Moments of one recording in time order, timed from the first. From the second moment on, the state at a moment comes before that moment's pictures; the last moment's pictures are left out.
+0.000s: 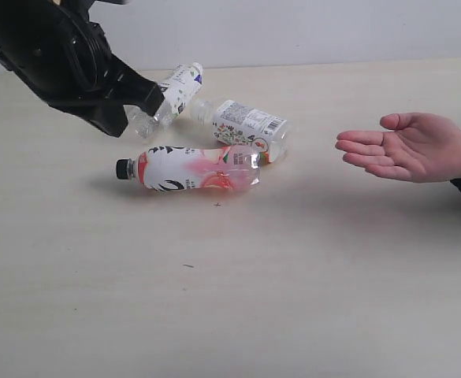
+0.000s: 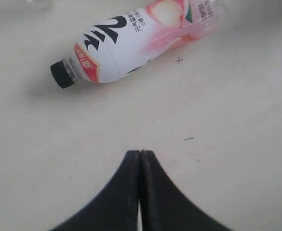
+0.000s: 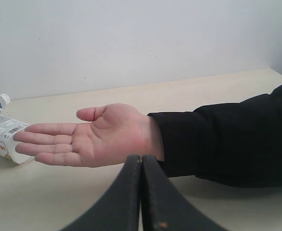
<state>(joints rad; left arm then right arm) -0.61 1.60 -1.34 -0.03 1.05 -0.06 0.15 0.01 0.00 -0.15 0.27 0.26</state>
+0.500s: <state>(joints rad) -0.61 1.69 -1.34 -0.08 0.90 0.67 0.15 0.01 0.00 -0.15 0.27 0.26</state>
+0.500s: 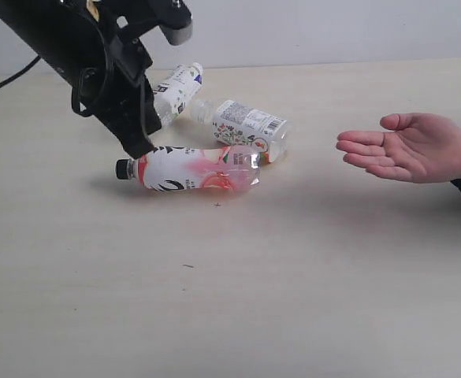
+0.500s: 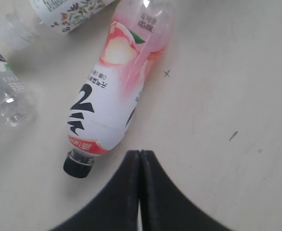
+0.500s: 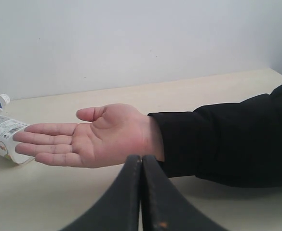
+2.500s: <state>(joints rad) -0.64 2.26 -1.78 -0.07 1.10 0.91 0.15 0.01 0.00 -0.15 0.27 0.26</state>
